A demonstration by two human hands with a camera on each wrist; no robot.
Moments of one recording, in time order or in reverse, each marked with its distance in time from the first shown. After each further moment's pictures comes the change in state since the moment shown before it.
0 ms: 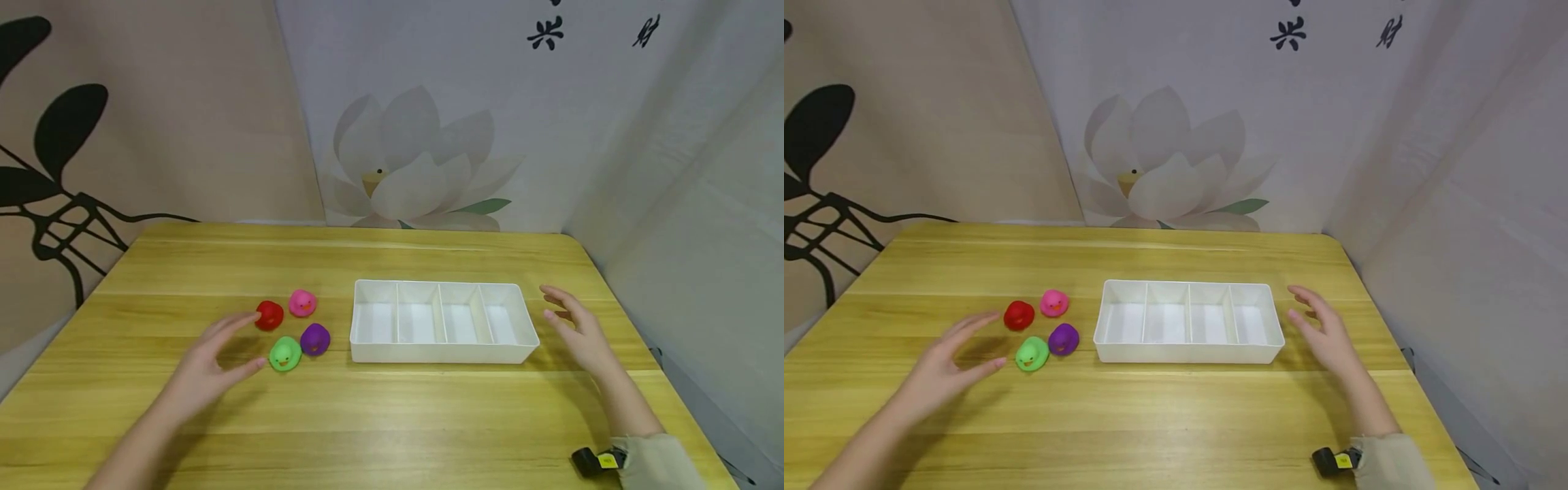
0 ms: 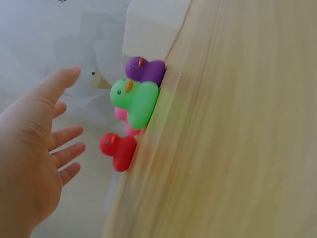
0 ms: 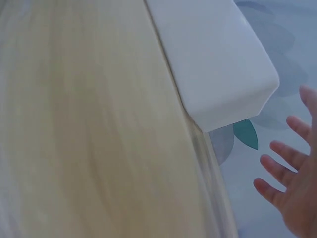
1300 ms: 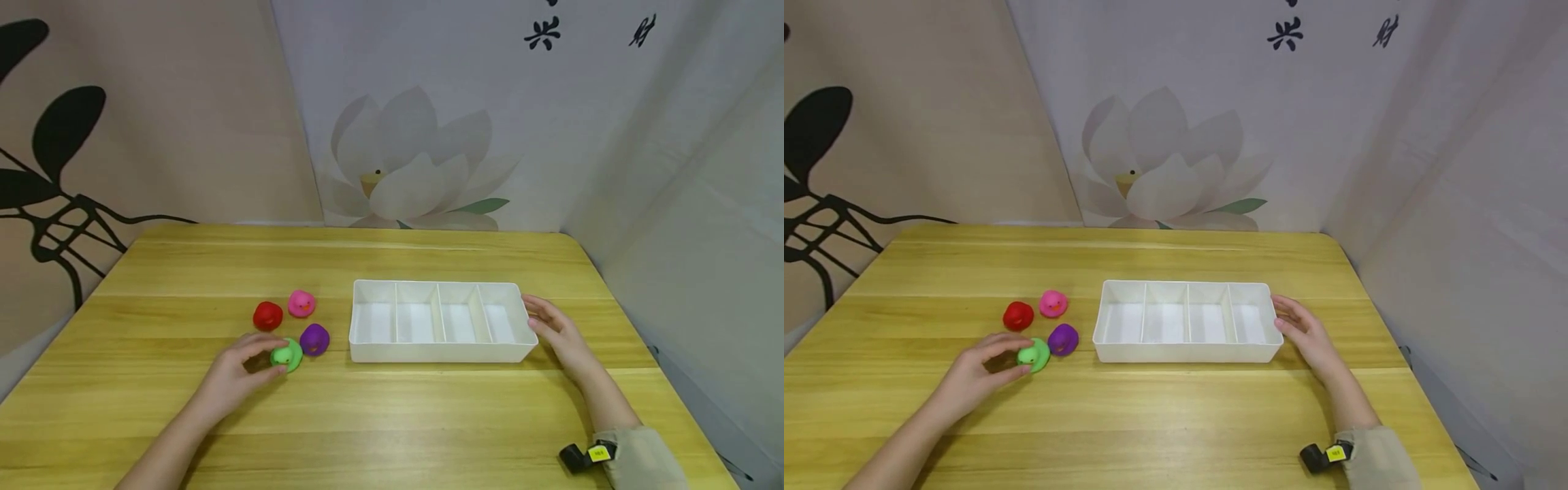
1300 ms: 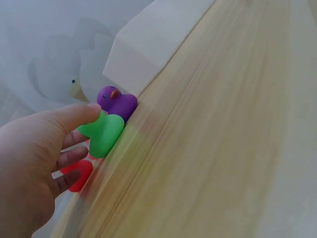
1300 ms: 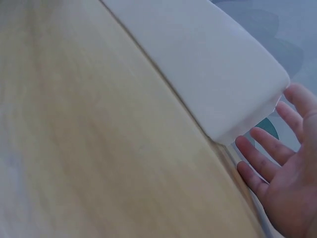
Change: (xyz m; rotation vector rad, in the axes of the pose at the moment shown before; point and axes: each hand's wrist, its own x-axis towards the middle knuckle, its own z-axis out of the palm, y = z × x) left_hand -0.001 -0.012 0.039 -0.055 -0.003 0.035; right_hand -0.004 0.014 0.023 0.412 -0.137 0.150
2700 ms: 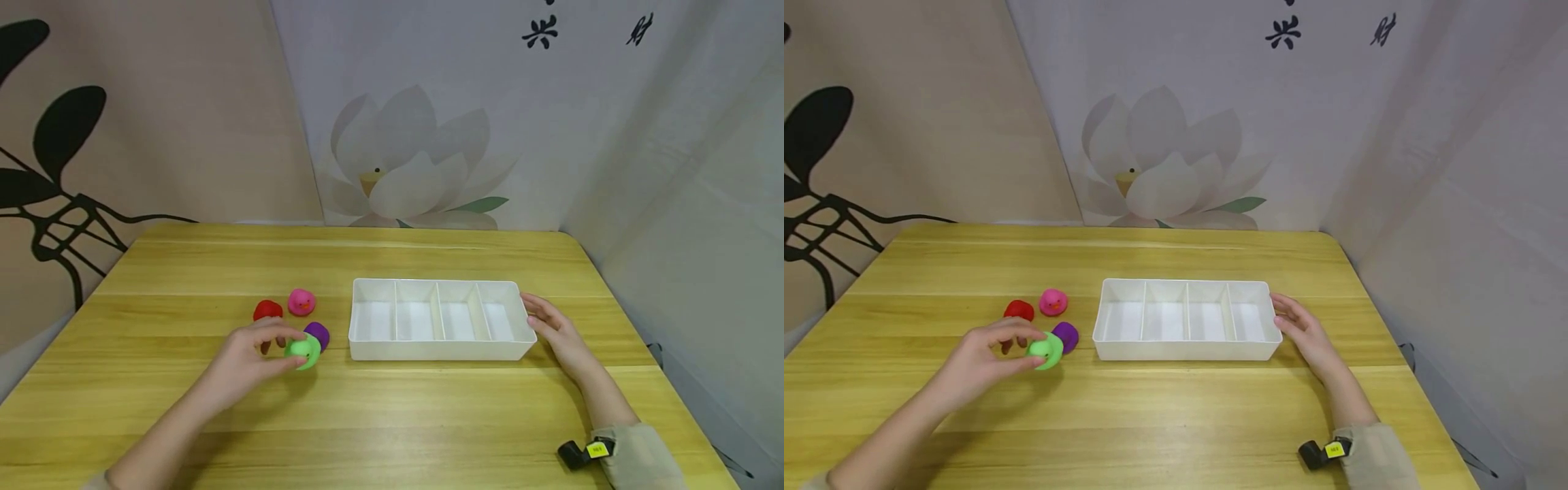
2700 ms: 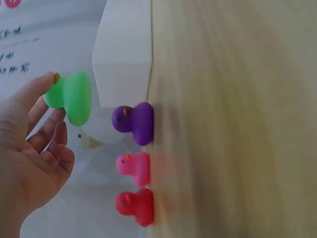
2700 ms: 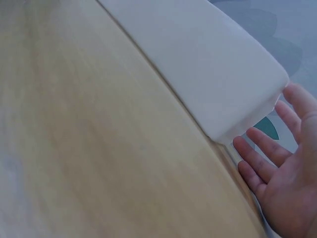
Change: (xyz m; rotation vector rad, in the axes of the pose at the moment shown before) left_hand 0.026 0.061 -0.014 -0.077 -0.113 -0.051; right_hand -0.001 0.007 -0.001 0.041 -0.014 -0.006
